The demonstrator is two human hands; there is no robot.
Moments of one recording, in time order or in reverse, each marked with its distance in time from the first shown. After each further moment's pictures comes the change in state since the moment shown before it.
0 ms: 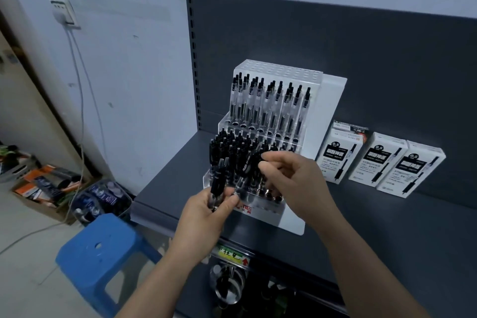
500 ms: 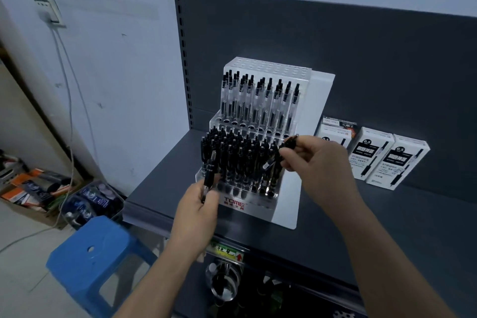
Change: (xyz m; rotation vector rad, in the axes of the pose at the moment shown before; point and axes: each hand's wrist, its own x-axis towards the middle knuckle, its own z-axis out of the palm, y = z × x) left_hand 0.001 0.000 0.004 0.123 0.067 0.041; right_hand -0.001 -0.007 -0.037 -0.234 0.167 -0.151
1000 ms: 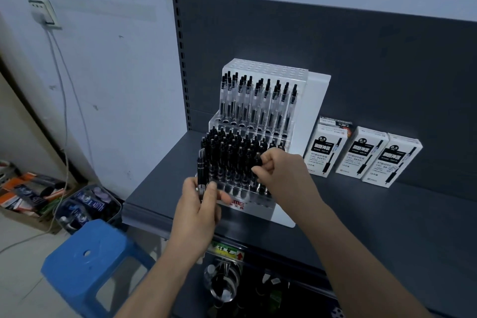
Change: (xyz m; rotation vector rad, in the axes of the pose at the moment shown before) left_hand -0.011 0.007 -0.005 -0.100 -0.025 0.105; right_hand -0.001 0.006 0.049 -0.307 -0.161 0.014
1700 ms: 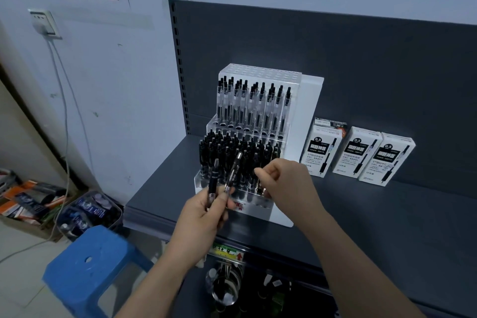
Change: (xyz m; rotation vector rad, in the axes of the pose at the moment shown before) left_hand -0.004 0.000 0.000 -0.085 -0.151 -0.080; right_hand -0.014 0.008 -0.001 0.094 0.054 0.059
